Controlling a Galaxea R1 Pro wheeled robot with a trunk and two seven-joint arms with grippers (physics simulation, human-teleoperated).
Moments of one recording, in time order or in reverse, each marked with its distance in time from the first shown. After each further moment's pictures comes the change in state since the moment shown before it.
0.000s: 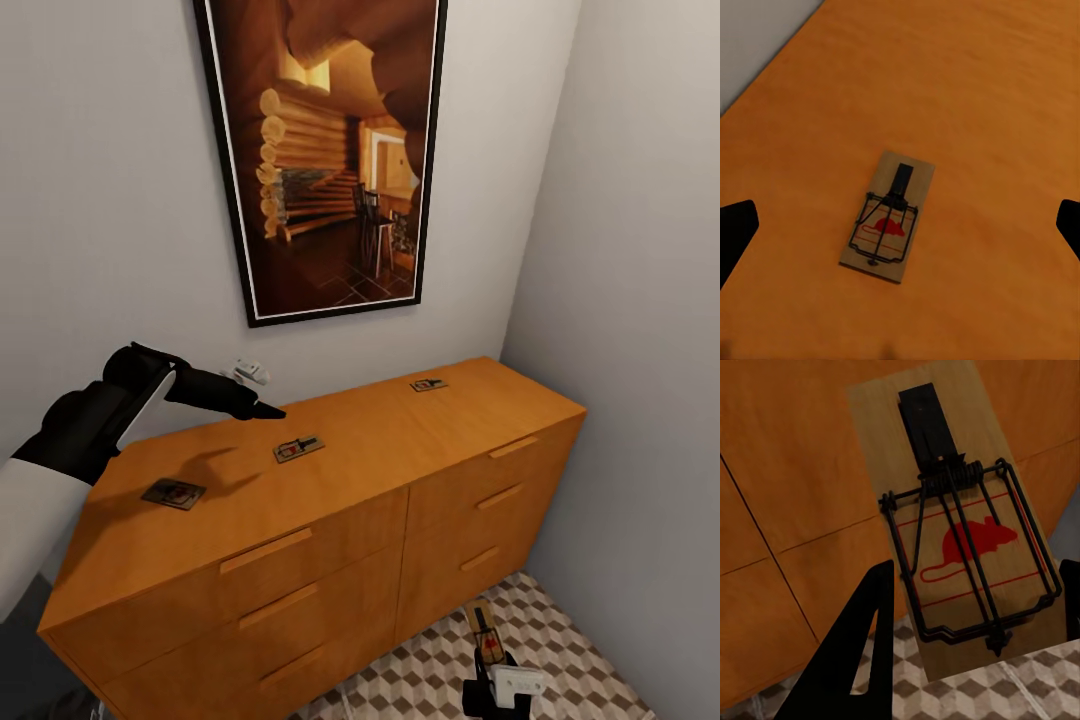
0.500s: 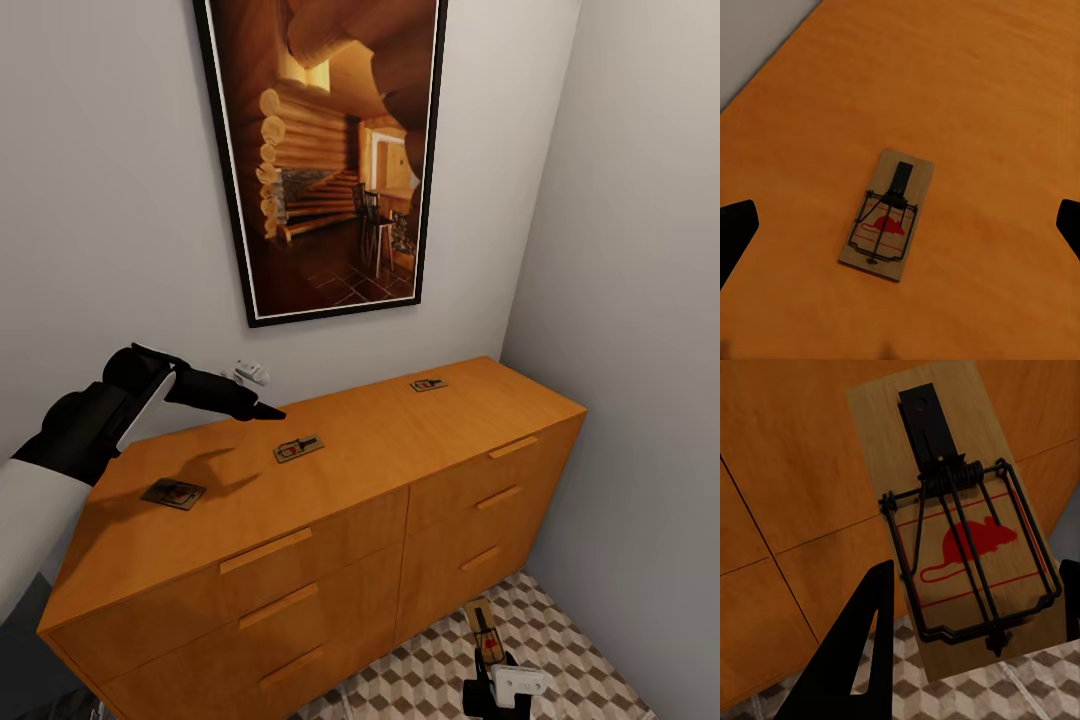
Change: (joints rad) left arm 0.003 0.000 0.000 0.000 0.000 0.000 0.000; right arm 0.000 0.000 -0.001 0.000 0.000 0.000 0.000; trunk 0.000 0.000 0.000
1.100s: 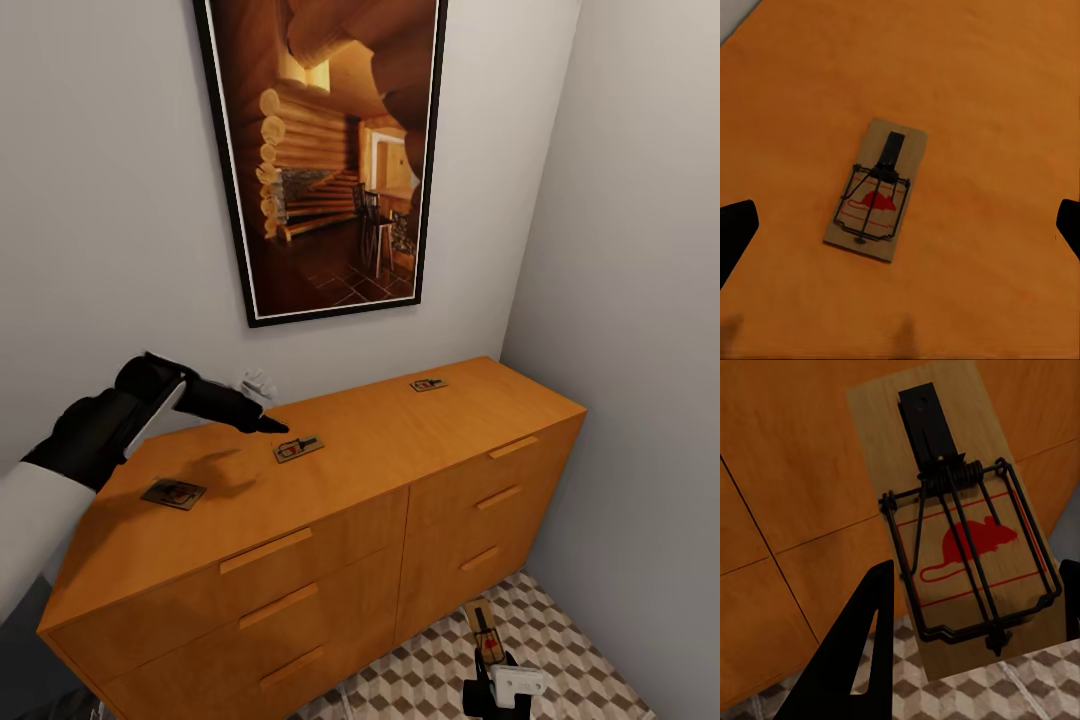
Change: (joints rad) left arm 0.005 0.000 -0.063 0.018 0.001 -0.001 0.000; right arm 0.001 0.000 0.000 0.000 0.000 0.000 0.000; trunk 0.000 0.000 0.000
